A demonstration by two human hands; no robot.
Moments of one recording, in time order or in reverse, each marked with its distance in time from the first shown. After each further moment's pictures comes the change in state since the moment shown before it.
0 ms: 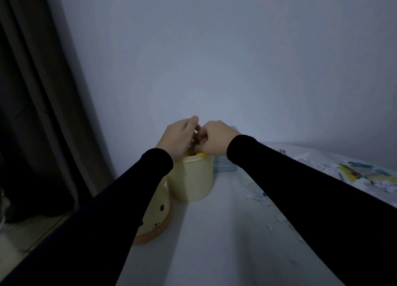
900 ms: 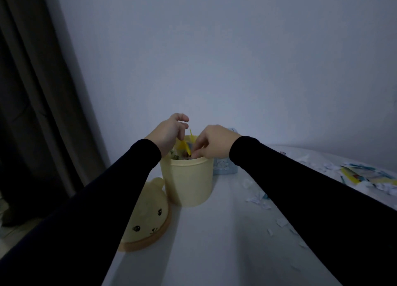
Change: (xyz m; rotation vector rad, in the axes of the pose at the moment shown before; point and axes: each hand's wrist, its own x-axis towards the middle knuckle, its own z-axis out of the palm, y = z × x) left_hand 0.009 0.006 -0.019 -0.290 -0.064 -0.229; right_hand 0.001 0.006 -0.001 0.095 -0.050 -0.080
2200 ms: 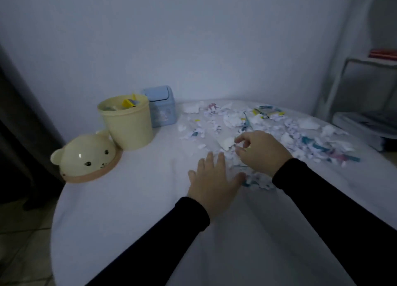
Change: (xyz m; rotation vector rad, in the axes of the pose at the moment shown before) left_hand -0.250 -0.006 0.210 0.767 -0.373 0.177; right_hand -0.296 0.050 -0.001 -0.140 0.276 0.617
